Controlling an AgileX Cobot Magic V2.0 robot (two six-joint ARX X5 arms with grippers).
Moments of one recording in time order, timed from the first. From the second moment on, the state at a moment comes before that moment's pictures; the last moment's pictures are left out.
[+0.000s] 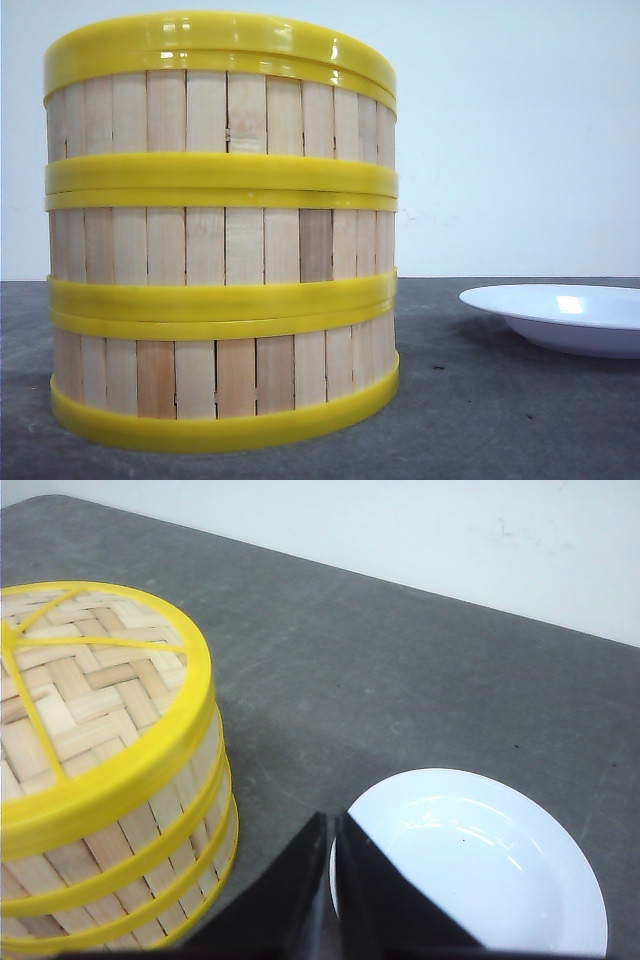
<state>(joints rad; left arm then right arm) -0.12 0.22 0.57 -0.54 0.16 0.09 0.90 0.63 0.91 -0.69 0.45 0.19</state>
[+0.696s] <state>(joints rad) 0.00 0.06 0.11 -0.28 -0.02 0.05 0.90 0.63 0.91 -0.69 0.45 0.19</state>
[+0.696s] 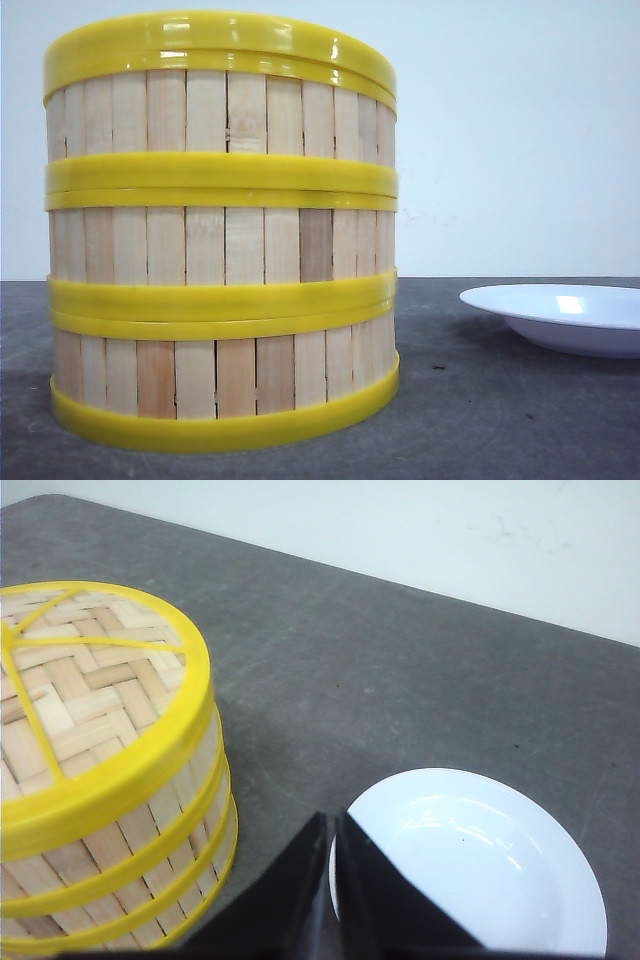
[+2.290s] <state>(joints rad) 0.00 0.00 0.05 -0.23 -0.06 0.02 0.90 0.62 0.91 -0.69 0.45 0.19</state>
